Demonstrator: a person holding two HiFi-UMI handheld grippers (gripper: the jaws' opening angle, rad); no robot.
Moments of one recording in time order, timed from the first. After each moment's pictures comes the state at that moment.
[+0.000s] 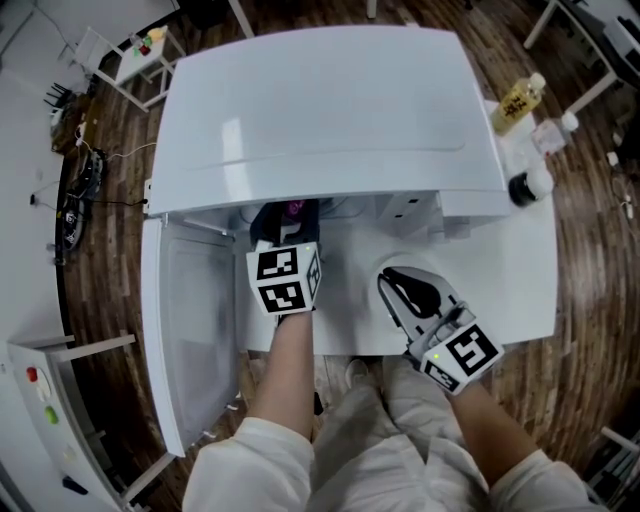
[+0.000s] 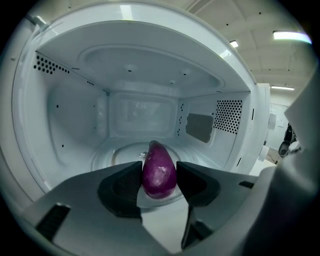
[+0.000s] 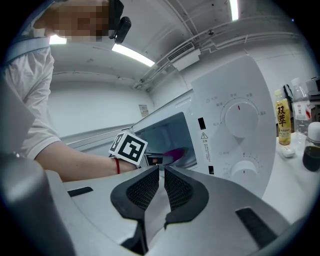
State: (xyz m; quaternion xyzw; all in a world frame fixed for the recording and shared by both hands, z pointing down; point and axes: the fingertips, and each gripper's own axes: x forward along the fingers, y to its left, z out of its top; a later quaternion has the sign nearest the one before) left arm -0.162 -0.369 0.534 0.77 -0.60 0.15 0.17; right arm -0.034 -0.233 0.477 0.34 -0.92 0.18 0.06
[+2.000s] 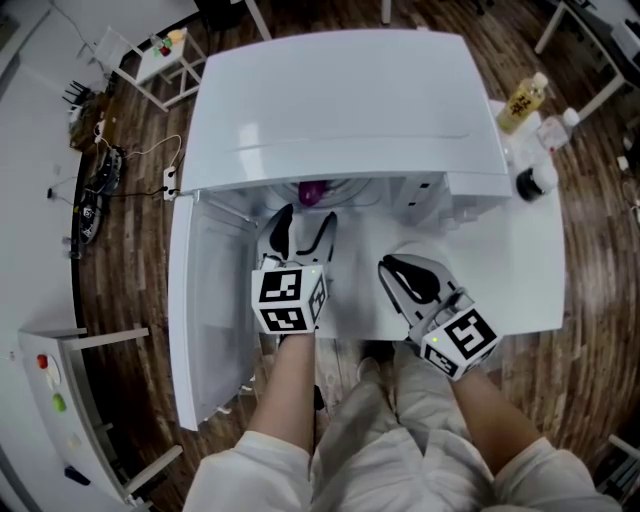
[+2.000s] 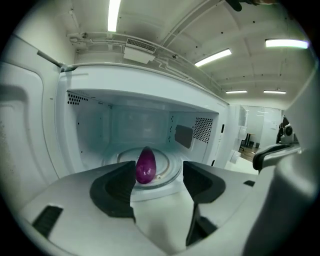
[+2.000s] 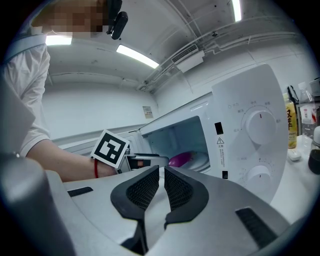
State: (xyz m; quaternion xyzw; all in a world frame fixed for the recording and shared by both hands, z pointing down) left arm -0.166 -0.311 0.496 0.79 -0.58 0.12 0.16; right arm -0.057 -0.221 0.463 0.32 -0.93 0.17 0.05
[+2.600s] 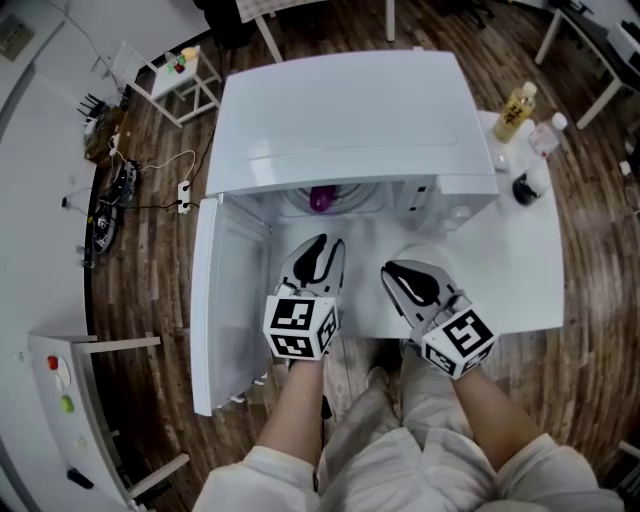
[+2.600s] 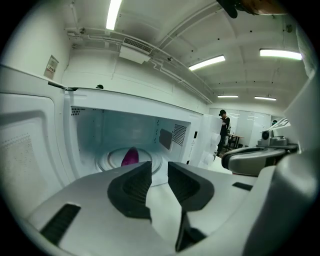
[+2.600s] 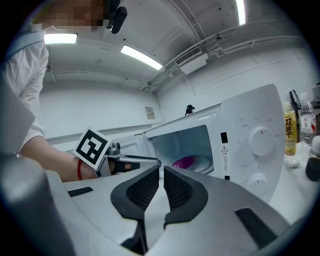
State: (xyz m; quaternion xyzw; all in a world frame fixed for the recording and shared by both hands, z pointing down) left arm -0.142 -0.256 0.470 0.82 -0.53 0.11 0.17; right arm -0.060 -0.204 0.446 0.32 -0.93 0.15 0.05
